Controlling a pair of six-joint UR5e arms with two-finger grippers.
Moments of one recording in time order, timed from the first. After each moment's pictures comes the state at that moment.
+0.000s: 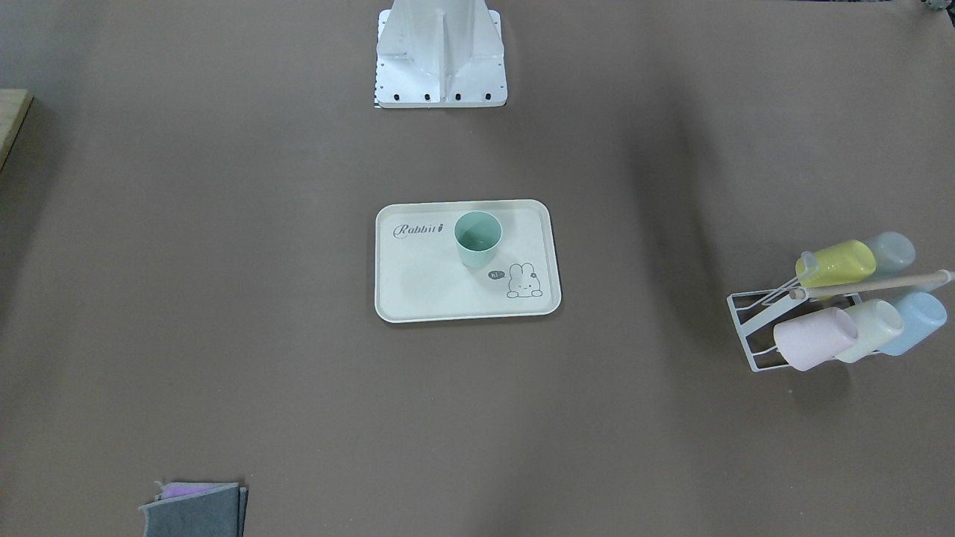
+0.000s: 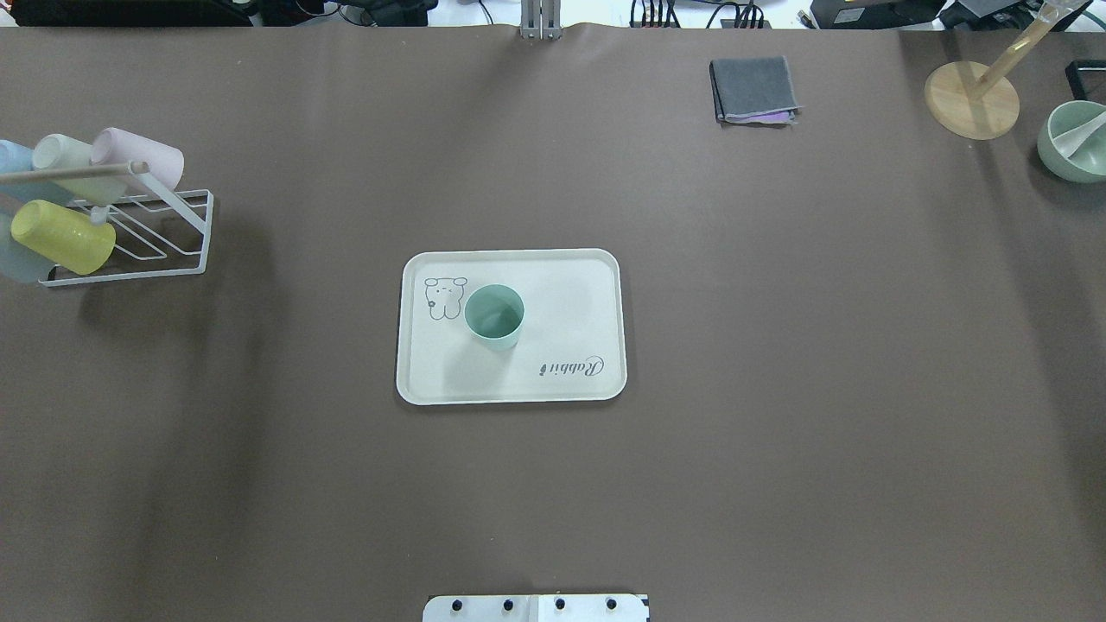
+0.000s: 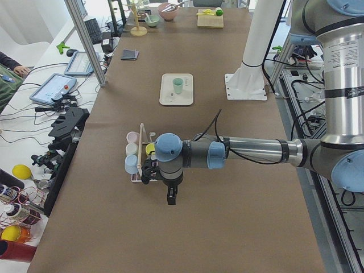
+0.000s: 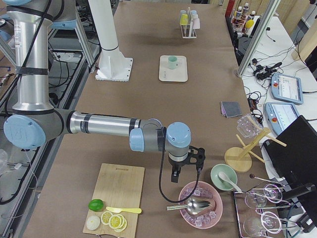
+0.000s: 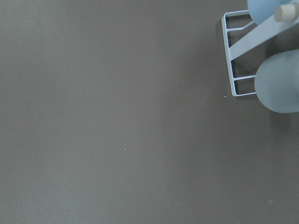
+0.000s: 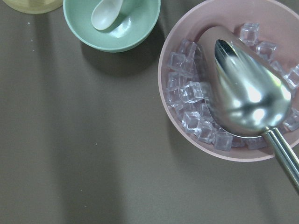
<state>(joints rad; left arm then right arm) -1.56 -1.40 -1.76 -1.53 -2.34 0.03 1.62 -1.62 1.59 -1.46 2.33 0.19</state>
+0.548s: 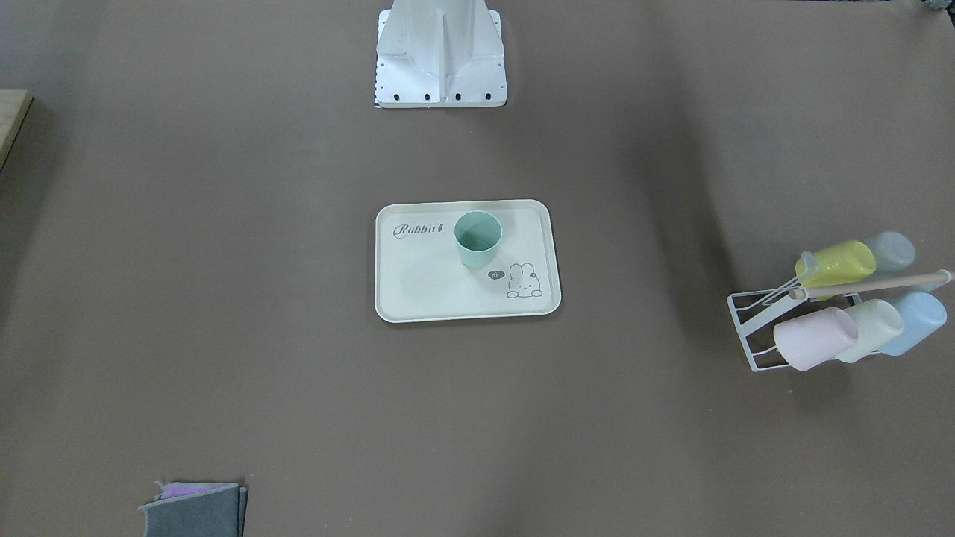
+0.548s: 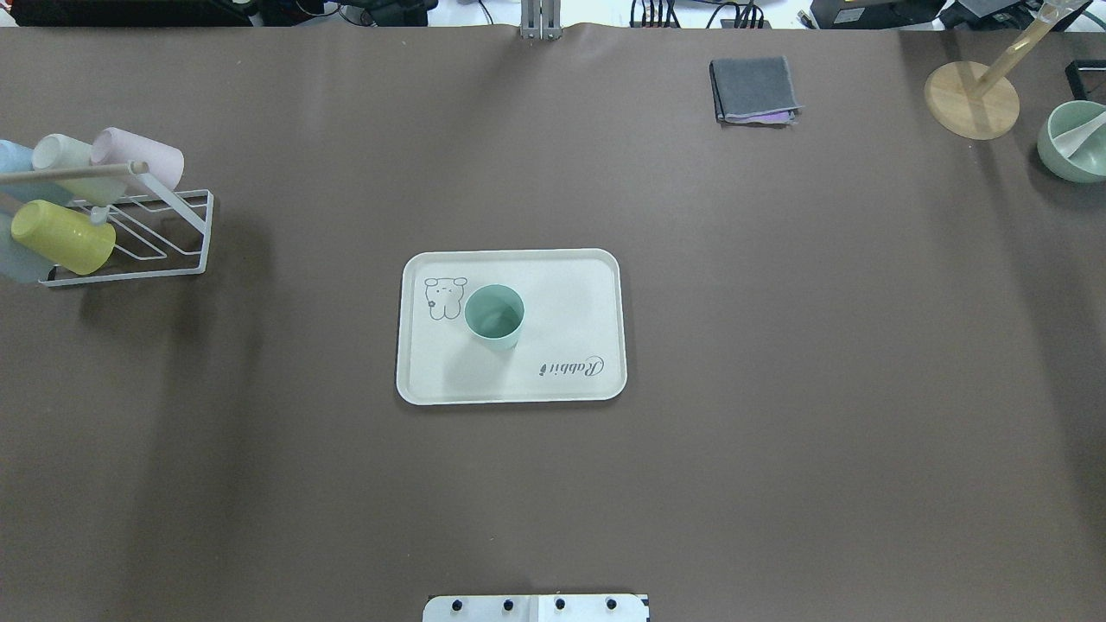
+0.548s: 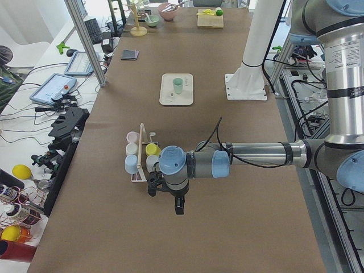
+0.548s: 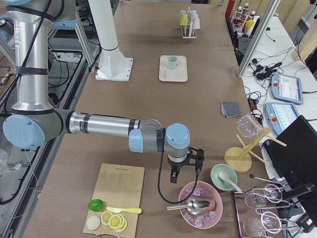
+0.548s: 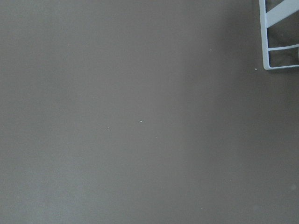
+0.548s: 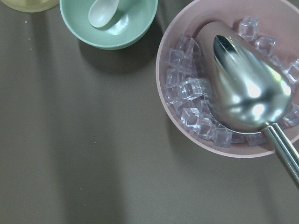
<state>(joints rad) -1.56 -1.38 -1.72 -1.53 -2.34 0.02 1.62 -1.63 1.59 -1.46 2.33 0.19</state>
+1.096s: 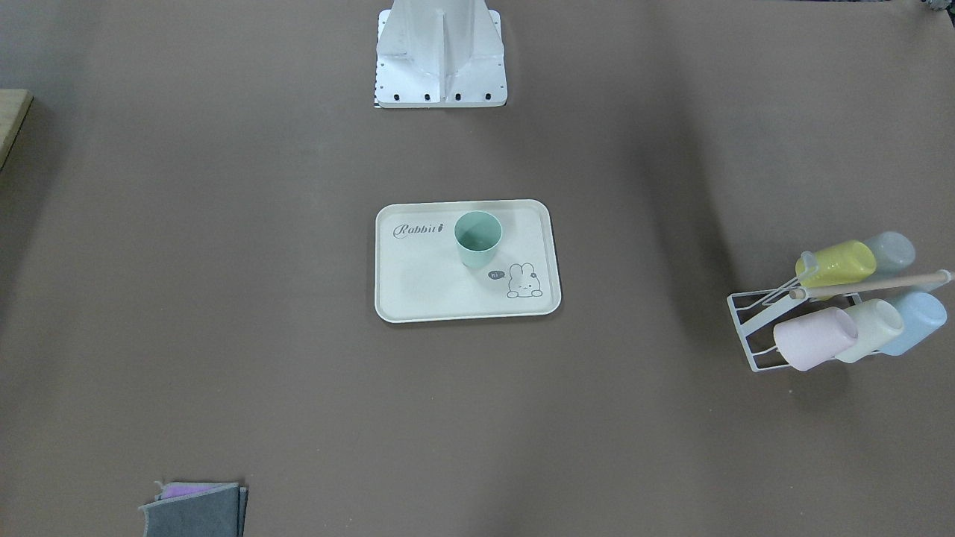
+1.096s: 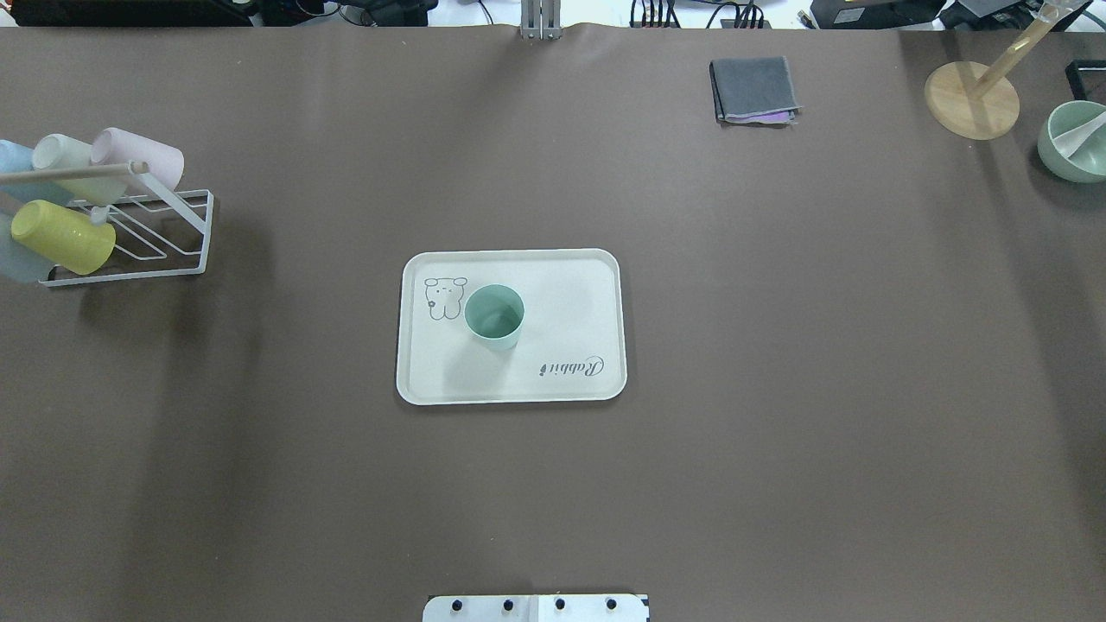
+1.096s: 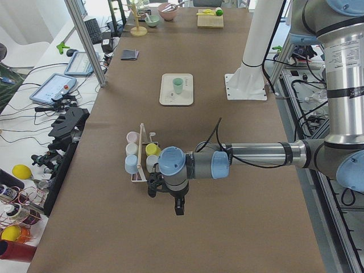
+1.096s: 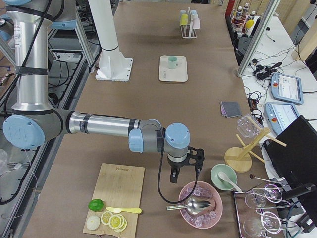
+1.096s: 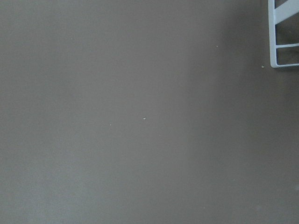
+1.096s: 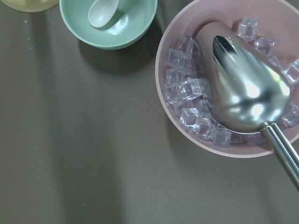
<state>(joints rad) -1.56 -1.39 -1.71 -1.53 -2.34 0.02 1.62 -1.63 1.59 -1.46 2.33 0.19</state>
